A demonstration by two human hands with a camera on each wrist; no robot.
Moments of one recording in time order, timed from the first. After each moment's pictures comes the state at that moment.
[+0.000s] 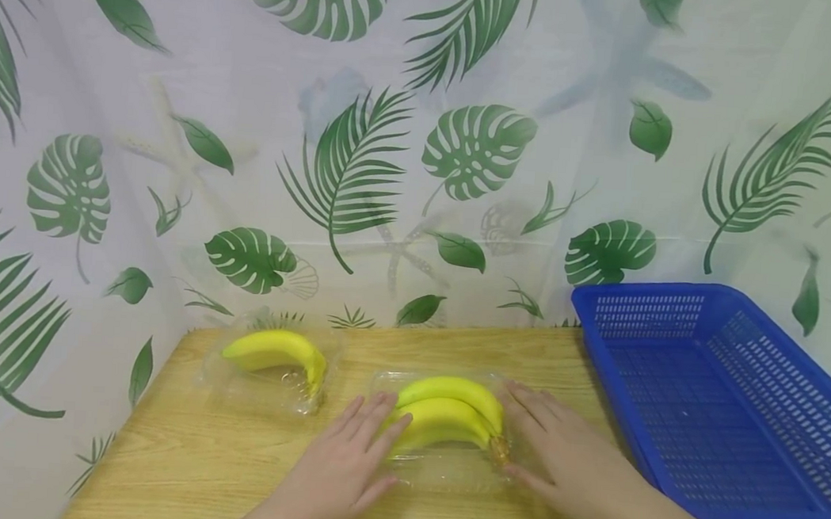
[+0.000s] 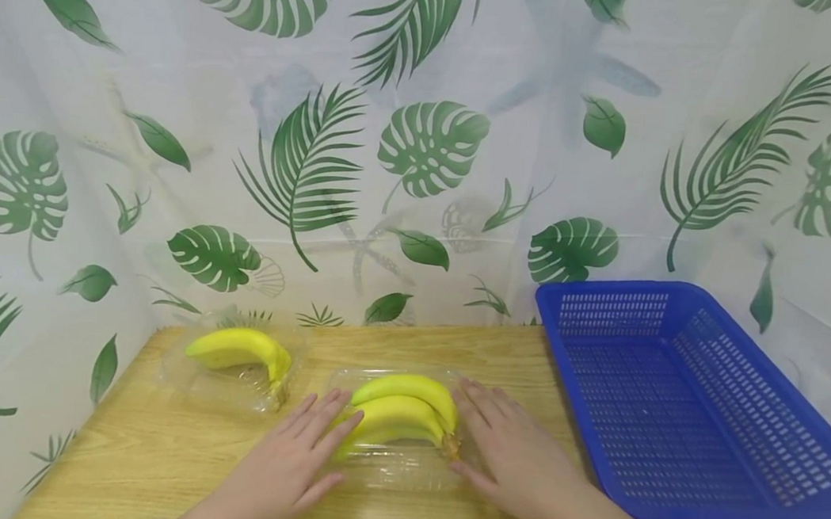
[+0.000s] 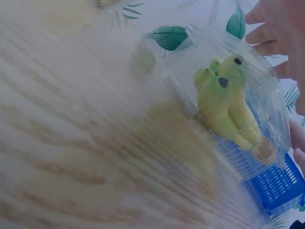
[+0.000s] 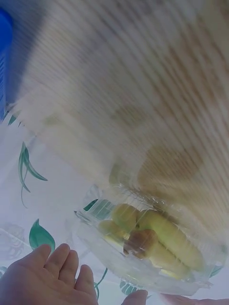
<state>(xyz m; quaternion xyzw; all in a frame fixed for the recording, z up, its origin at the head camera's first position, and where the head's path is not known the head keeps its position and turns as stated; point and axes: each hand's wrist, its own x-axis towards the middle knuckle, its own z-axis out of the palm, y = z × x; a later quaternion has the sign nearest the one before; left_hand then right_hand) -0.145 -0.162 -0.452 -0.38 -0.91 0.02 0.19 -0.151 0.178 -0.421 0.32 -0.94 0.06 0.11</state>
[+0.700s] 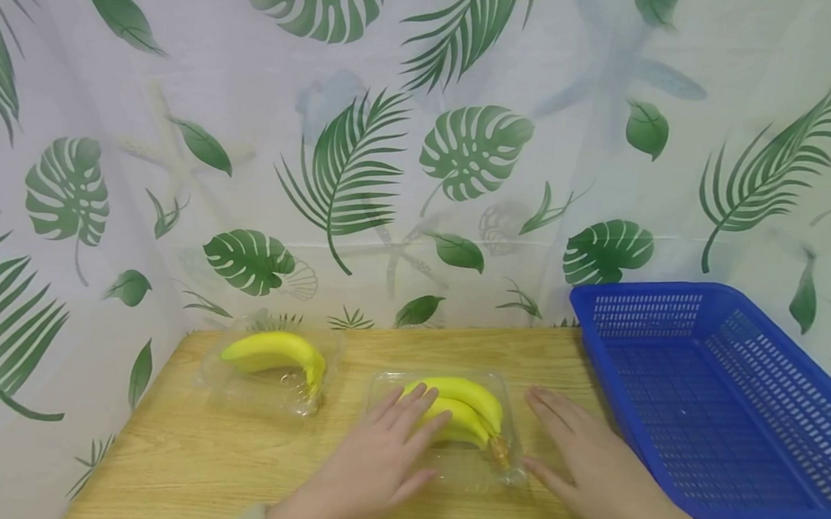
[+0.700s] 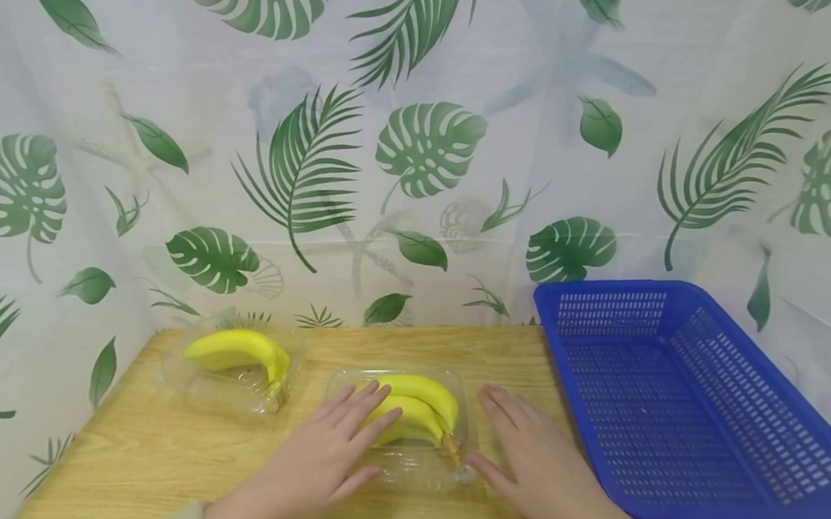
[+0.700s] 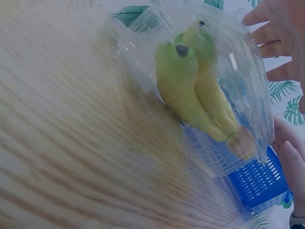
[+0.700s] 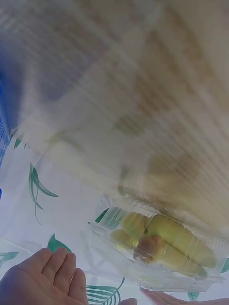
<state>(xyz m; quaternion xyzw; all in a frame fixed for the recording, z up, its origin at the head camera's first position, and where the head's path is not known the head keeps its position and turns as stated) -0.155 -0.120 -0.435 -0.41 -0.89 0.02 0.19 -0.142 0.197 -0.431 0.26 -0.95 0.13 0.13</state>
